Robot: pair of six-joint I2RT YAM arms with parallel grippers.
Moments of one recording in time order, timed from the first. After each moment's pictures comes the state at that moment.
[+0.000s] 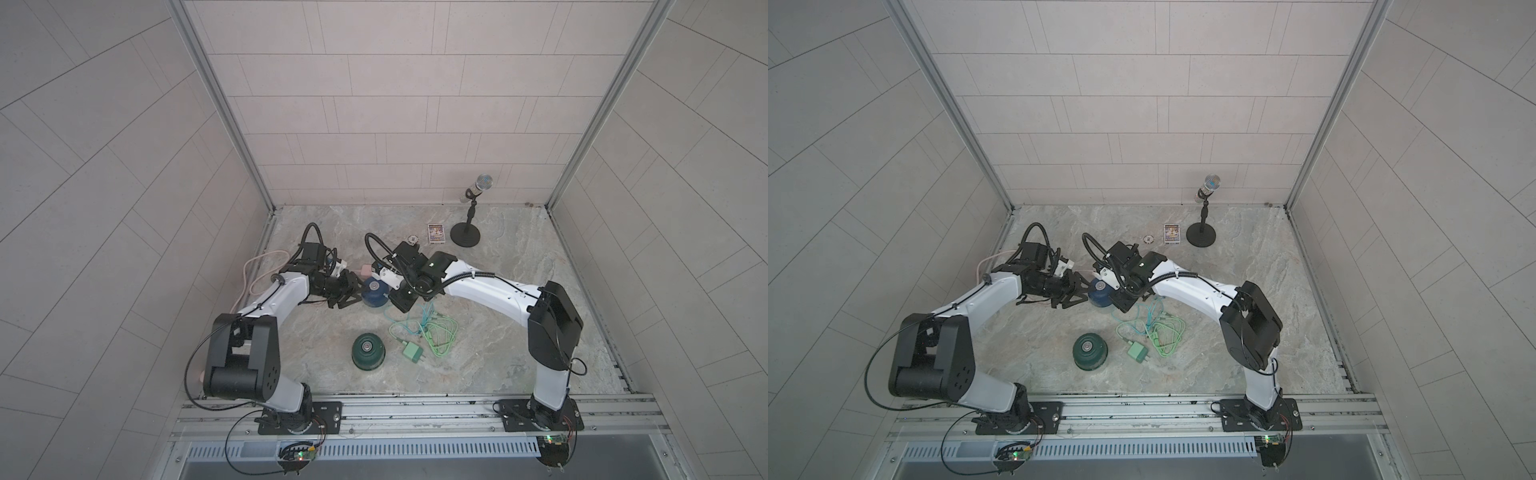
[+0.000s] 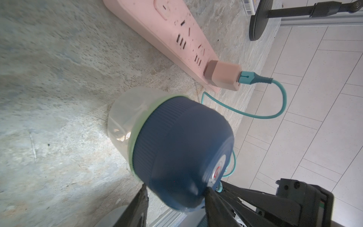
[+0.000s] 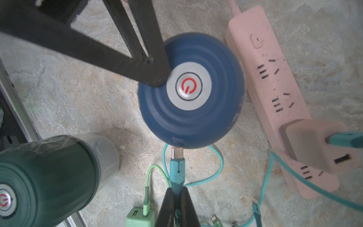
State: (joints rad) left arm -0.08 1.50 0.91 -0.62 0.78 -0.57; right arm 0.84 1.88 1.57 -0.79 -0.15 -0.06
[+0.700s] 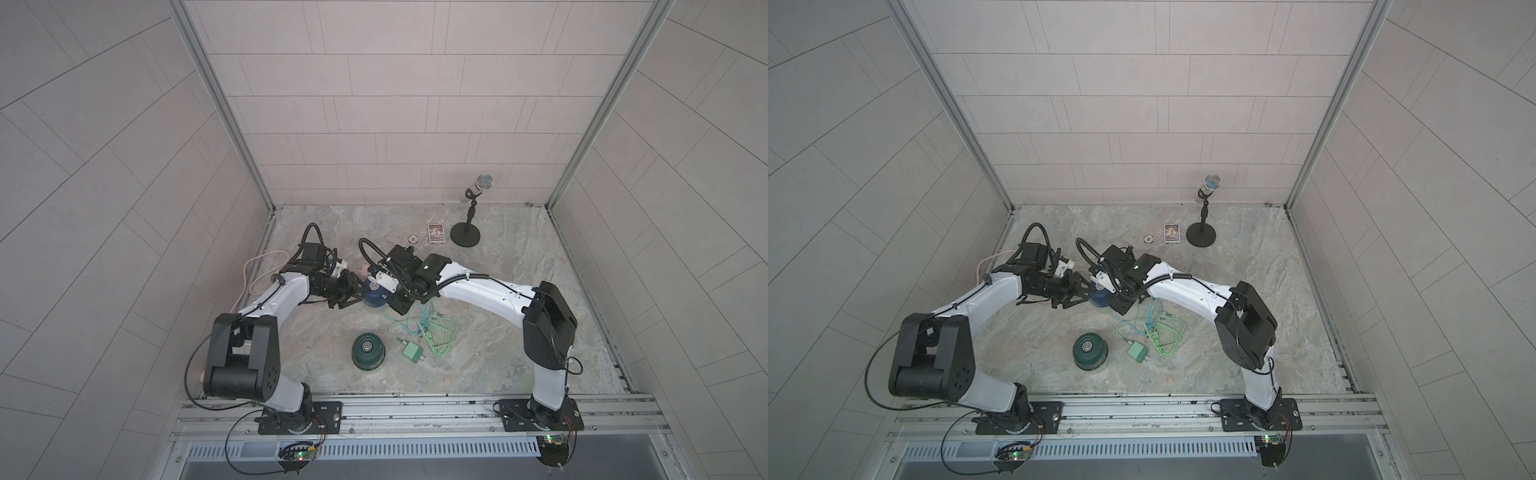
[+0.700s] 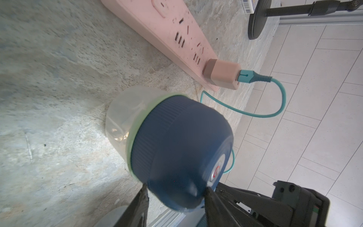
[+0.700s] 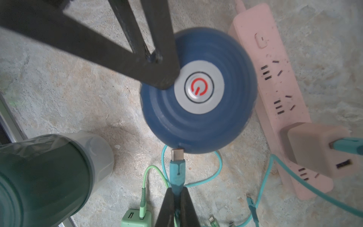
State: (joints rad) left arm -0.08 1.50 0.91 -0.61 0.79 -0.57; right arm 0.88 1.90 1.60 -0.81 -0.08 -0.08
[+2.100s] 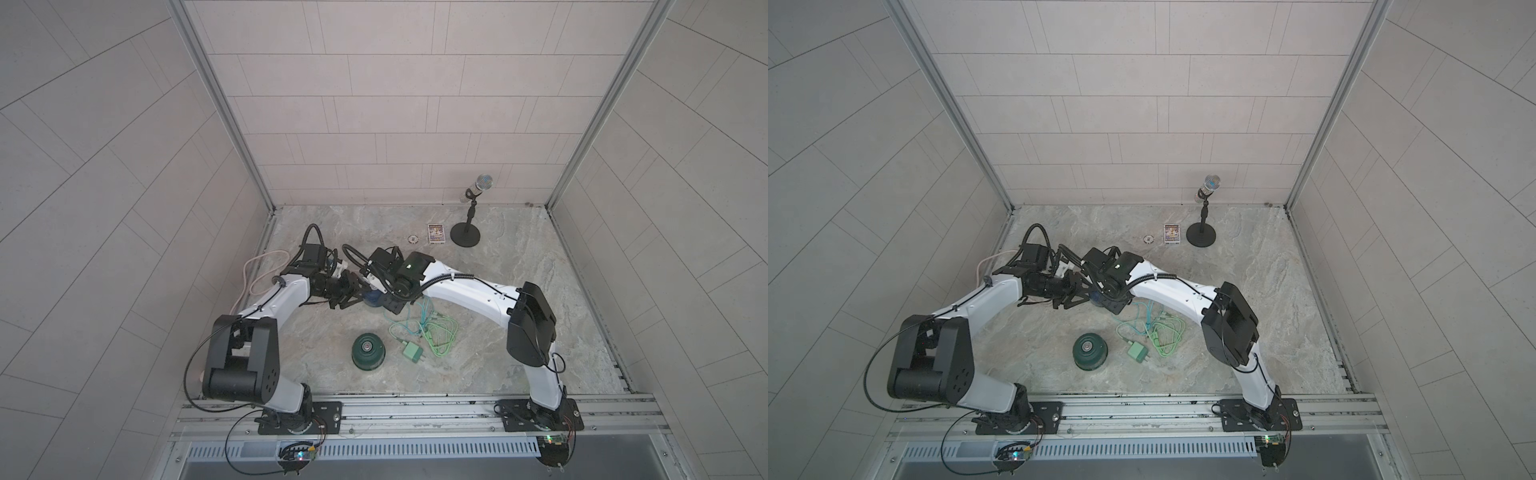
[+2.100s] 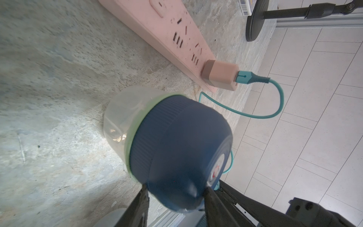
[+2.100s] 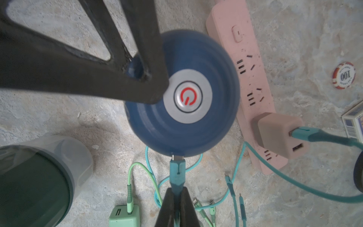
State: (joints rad) left arm -0.09 1.49 0.89 -0.57 0.79 -0.61; right arm 0.94 2.02 1.82 -1.02 0.12 -0.02
